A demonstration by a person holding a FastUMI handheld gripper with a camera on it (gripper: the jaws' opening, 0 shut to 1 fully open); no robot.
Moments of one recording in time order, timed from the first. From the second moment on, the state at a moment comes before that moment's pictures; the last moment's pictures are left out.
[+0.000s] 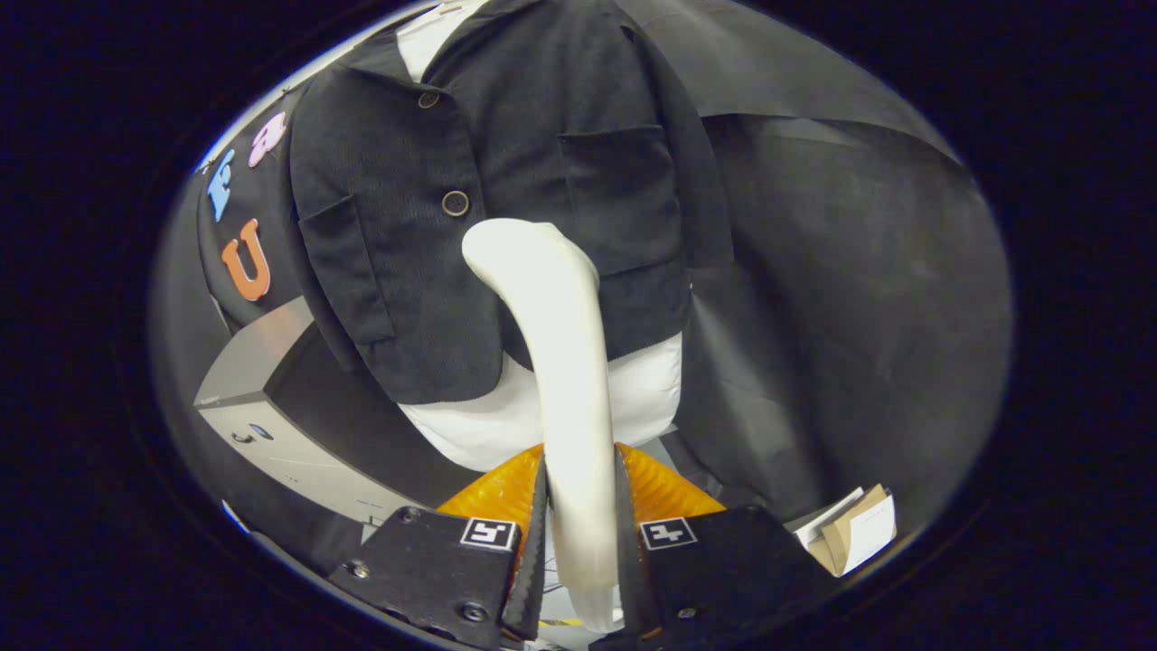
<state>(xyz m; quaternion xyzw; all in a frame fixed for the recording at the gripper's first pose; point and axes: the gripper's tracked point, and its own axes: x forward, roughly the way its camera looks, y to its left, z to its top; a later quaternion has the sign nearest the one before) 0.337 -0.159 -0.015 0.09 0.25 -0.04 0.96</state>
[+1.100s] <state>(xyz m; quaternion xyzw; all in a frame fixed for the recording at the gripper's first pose) 0.062 0.029 -0.010 0.02 0.17 -0.01 0.98</state>
